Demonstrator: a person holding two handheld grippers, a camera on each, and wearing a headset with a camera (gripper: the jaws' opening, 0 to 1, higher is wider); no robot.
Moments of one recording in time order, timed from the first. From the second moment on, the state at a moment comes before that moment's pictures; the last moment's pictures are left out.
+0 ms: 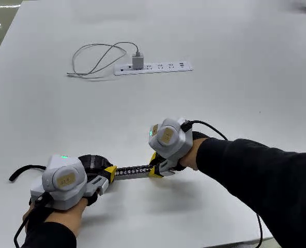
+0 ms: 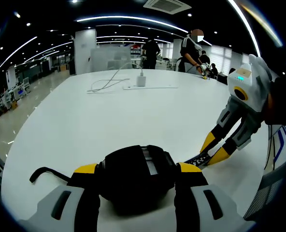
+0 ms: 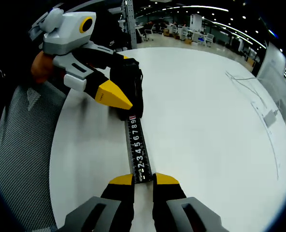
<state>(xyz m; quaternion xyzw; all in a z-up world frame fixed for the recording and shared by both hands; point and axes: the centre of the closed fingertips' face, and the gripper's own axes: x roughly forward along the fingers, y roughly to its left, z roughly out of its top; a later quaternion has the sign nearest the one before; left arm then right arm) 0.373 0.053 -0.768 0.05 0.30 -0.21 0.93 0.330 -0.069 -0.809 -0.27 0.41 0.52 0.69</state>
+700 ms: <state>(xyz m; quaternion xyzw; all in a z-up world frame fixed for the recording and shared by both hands) 0.373 0.053 -0.768 0.05 0.30 -0.21 0.93 0.332 -0.061 -0.808 -0.28 0.41 0.53 0.69</state>
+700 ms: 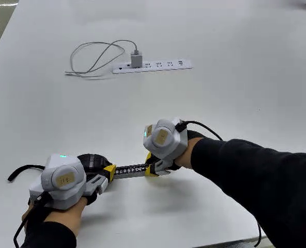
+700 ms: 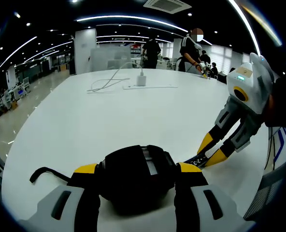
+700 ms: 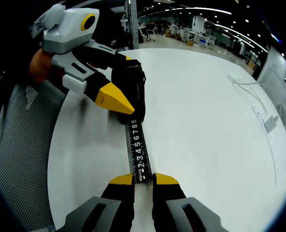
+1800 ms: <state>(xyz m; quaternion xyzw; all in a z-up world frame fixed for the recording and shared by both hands) 0.373 0.054 -0.767 0.04 0.30 -0.21 0.93 0.335 -0.047 -0.807 -0.26 0.39 0.53 0.71</state>
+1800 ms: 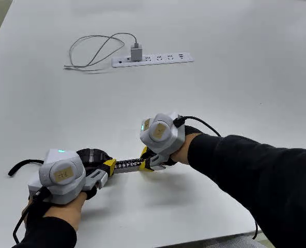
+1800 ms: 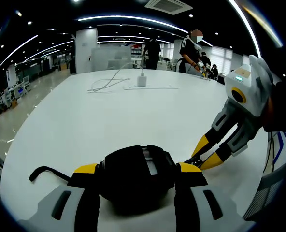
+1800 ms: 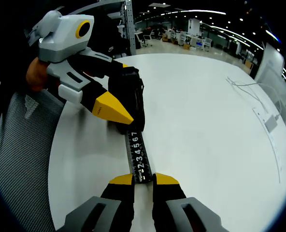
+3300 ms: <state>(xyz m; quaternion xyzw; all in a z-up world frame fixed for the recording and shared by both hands) 0.374 0.055 -0.767 0.03 0.30 -0.21 0.93 0.339 -0.016 -0.807 -0.25 0.38 0.54 0.71</state>
